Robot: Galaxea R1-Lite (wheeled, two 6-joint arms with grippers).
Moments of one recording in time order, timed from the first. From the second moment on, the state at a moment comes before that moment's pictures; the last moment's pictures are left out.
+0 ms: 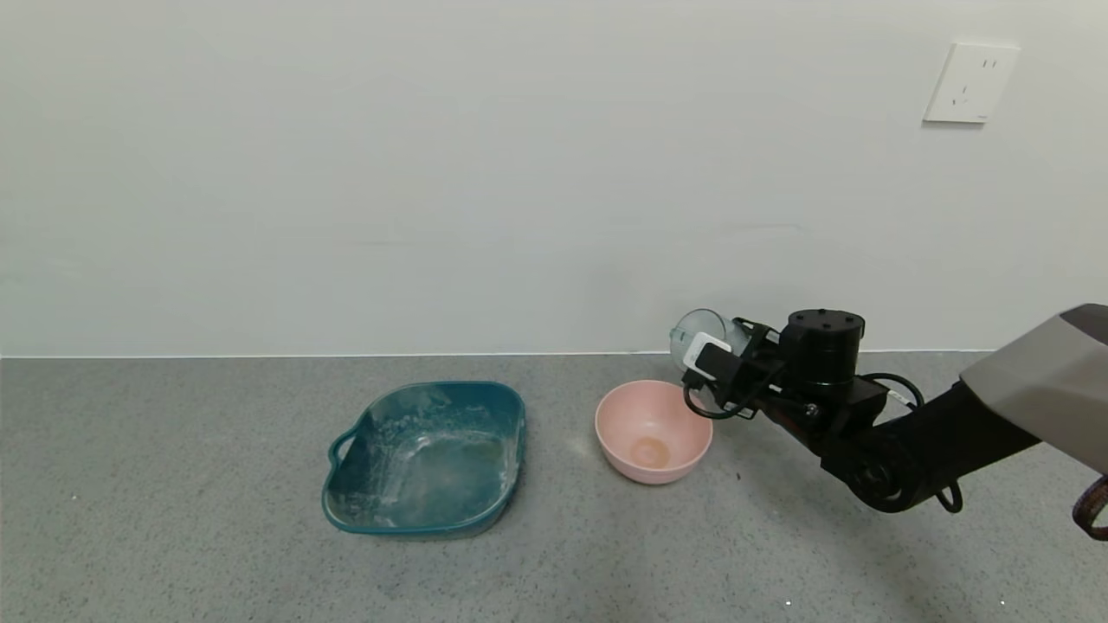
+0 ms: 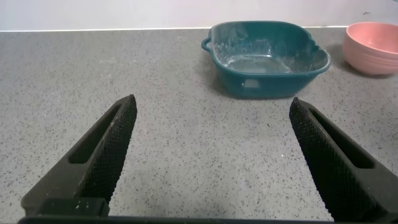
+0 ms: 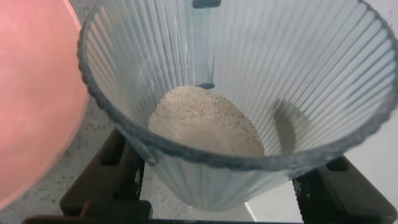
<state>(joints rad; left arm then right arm) 0.00 0.00 0.00 0.00 0.00 0.00 0.37 2.19 -1.04 -0.96 -0.17 -1.01</state>
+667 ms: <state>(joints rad) 0.00 0.00 0.00 0.00 0.00 0.00 0.39 2.19 -1.05 -0.96 -0.17 -1.32</state>
